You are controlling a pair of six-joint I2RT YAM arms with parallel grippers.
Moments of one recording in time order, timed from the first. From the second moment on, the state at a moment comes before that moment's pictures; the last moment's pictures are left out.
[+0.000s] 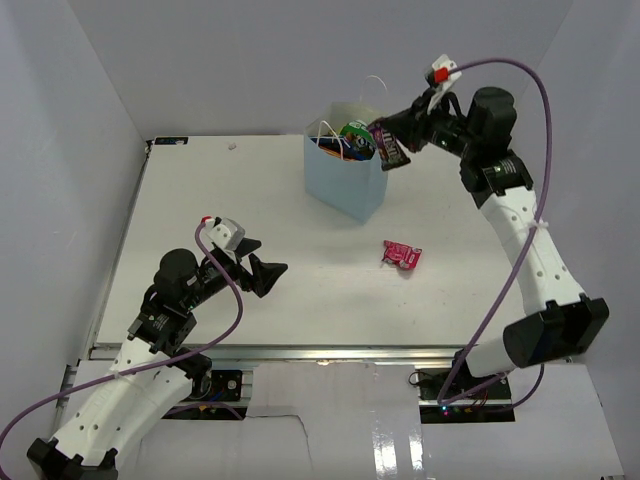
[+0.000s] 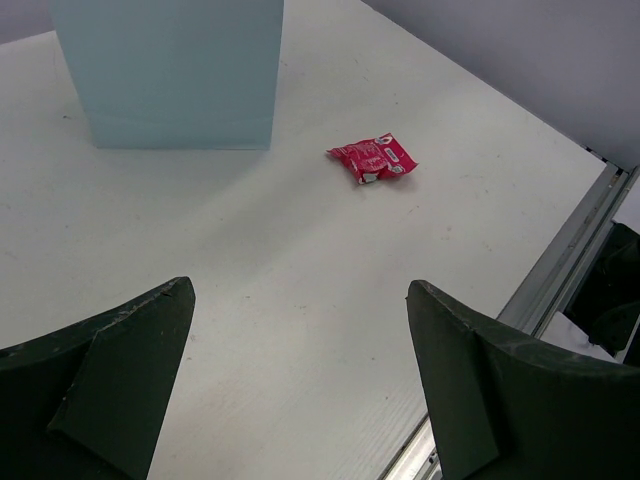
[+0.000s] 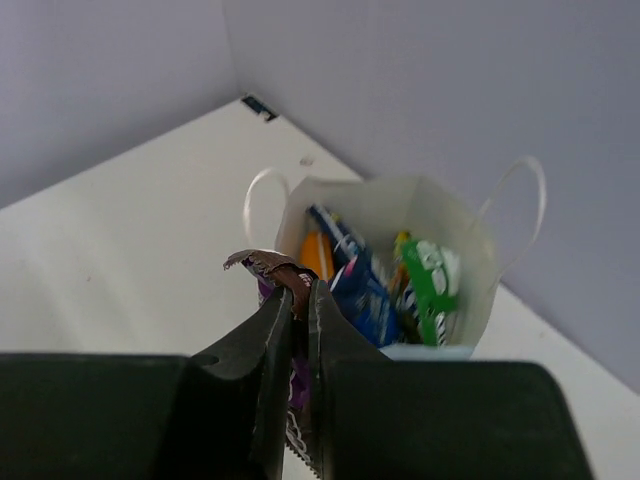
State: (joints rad) left arm -0.48 0.57 0.60 -0.13 0.36 -0.13; right arm 0.26 1.40 1.53 -0.18 -0.64 -0.04
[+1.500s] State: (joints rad) left arm -0.45 0.55 0.59 -0.13 0.40 -0.13; right arm 0.24 1.37 1.41 -0.14 -0.55 -0.14
